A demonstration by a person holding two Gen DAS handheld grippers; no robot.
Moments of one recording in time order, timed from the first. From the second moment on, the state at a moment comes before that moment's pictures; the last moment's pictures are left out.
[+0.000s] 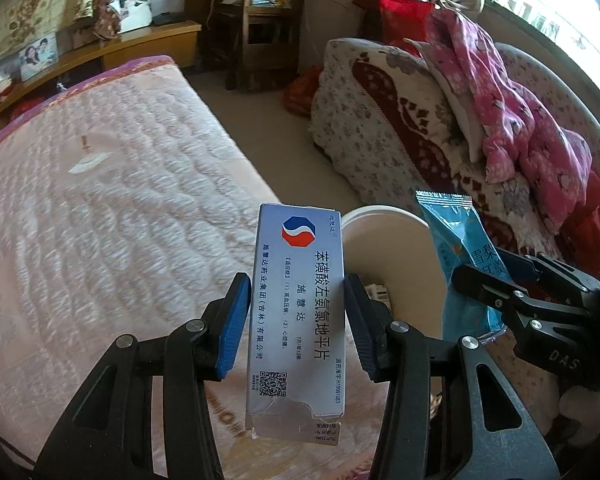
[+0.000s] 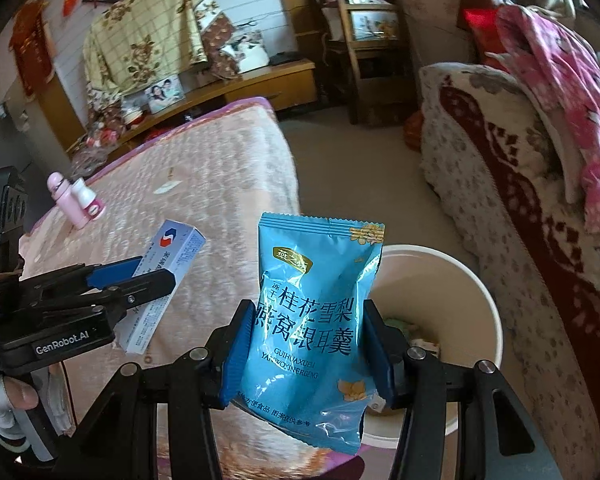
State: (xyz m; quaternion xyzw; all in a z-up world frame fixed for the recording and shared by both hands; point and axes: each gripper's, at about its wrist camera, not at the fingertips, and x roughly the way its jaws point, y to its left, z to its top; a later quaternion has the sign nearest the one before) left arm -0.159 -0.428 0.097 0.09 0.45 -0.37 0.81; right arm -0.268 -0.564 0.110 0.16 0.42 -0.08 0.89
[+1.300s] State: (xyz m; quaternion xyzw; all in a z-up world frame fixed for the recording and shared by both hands) left arm -0.160 -0.502 0.066 0.01 0.48 -0.43 0.76; right arm -0.293 -0.642 0.047 0.22 0.45 -0.16 0.85
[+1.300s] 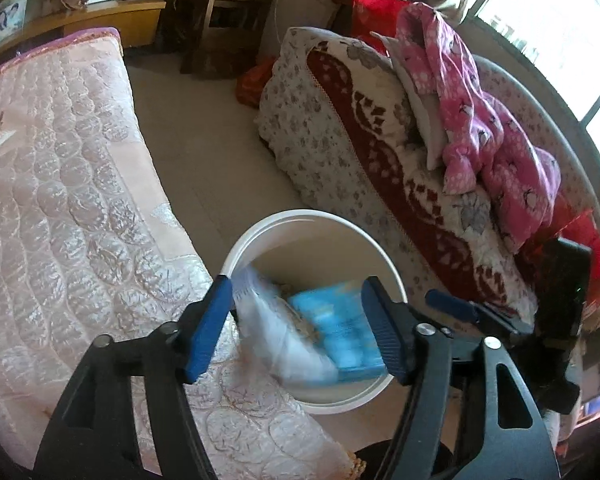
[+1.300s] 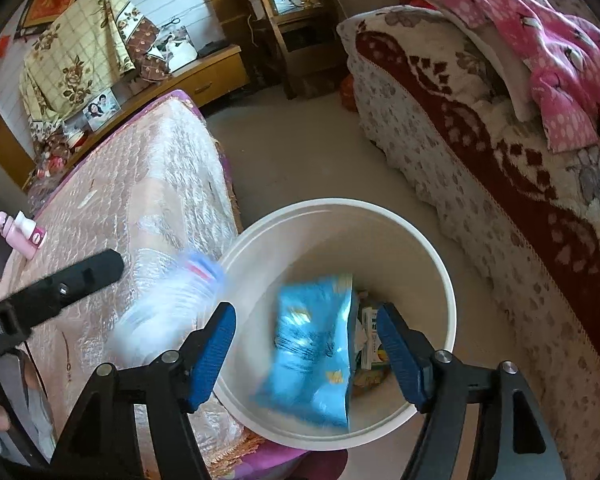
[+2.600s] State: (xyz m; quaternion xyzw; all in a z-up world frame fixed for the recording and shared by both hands) left arm -0.247 -0.386 0.160 0.04 0.30 -0.38 0.87; right arm -0.360 -0.522 0.172 0.12 0.31 -0.21 0.92
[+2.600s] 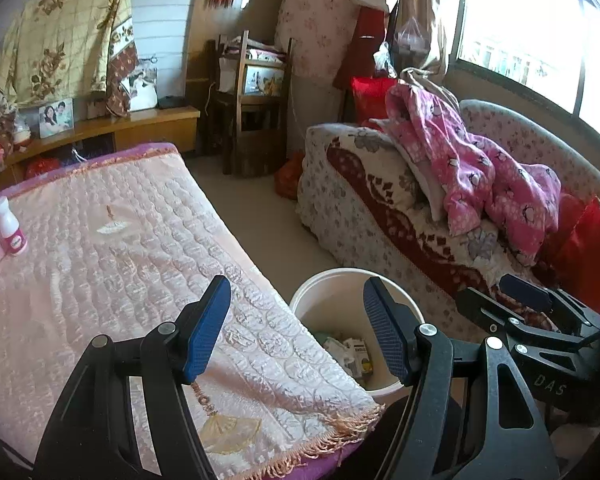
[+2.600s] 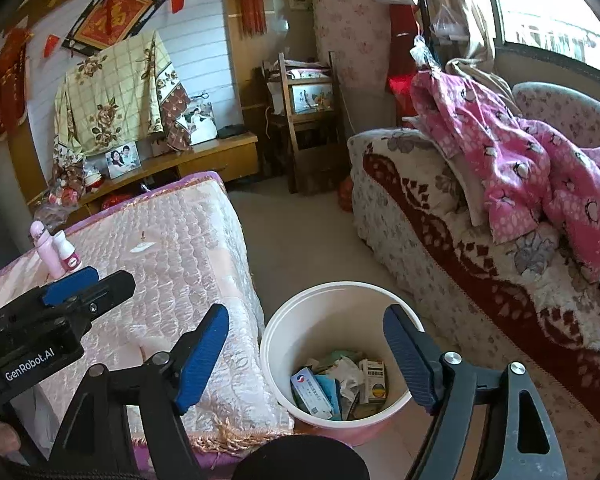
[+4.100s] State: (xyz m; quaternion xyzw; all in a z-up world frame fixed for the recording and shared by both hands) left arm -0.262 -0.382 0.171 0.05 0.28 -0.38 0.88; right arm -0.373 -0.512 0.189 0.11 0.29 -0.22 0.93
